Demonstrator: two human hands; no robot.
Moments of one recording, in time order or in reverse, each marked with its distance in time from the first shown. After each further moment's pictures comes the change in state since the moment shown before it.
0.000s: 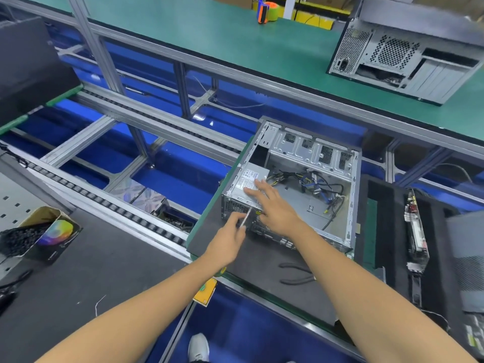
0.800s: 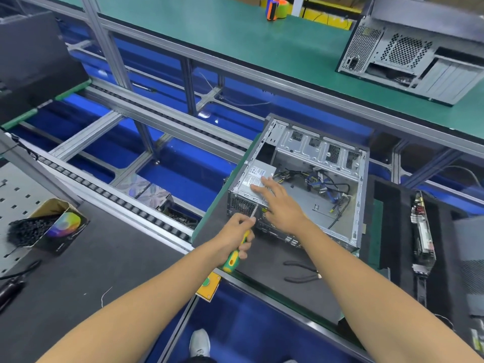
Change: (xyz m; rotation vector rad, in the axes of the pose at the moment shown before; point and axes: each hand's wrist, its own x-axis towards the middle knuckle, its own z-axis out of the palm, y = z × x) left_hand 0.002 0.022 -0.006 -0.736 -0.210 -0.431; right_hand -0.001 -0.003 -0.001 -0.017 0.004 0.021
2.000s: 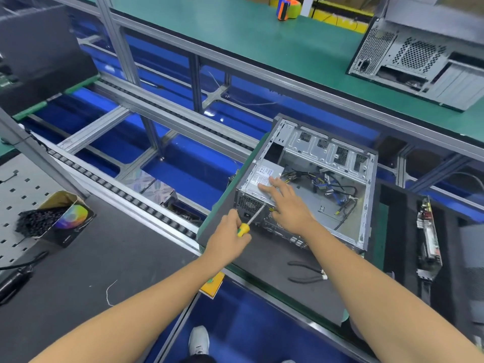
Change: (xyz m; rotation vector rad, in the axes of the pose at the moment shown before) left_hand -0.007 -0.029 -0.028 0.887 0.414 0.442; right_hand -0.001 -0.001 0.000 -0.043 -0.013 0.030
